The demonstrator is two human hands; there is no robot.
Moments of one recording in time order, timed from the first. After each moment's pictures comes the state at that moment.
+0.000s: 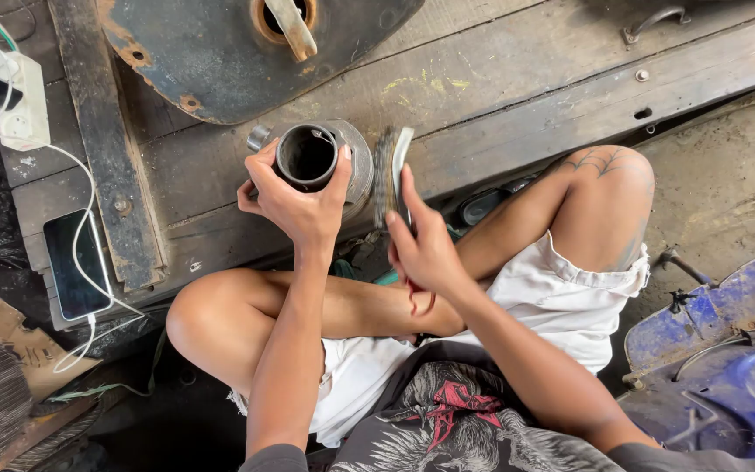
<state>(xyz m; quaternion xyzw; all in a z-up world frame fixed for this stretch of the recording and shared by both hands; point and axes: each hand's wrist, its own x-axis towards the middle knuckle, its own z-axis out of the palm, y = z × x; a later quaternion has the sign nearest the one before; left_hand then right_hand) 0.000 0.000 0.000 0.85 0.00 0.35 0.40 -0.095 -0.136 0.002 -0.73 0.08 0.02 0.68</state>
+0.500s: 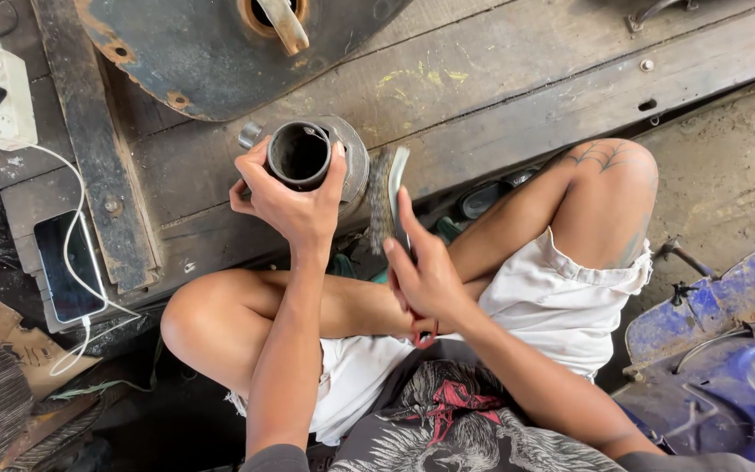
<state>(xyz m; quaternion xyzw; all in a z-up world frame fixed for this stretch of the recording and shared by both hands) 0.000 -0.003 0.003 0.84 0.00 0.35 0.40 -0.124 -0.129 0.016 -0.70 0.06 0.03 0.71</state>
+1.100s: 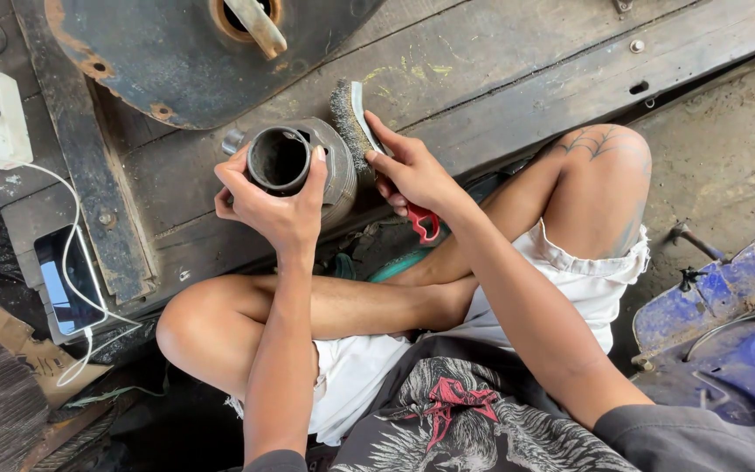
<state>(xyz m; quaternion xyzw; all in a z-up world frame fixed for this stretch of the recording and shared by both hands) 0.002 0.006 -0.011 0.85 -0.01 0.33 0.41 -0.018 -0.182 -0.024 -0.62 0.11 0.16 0.76</state>
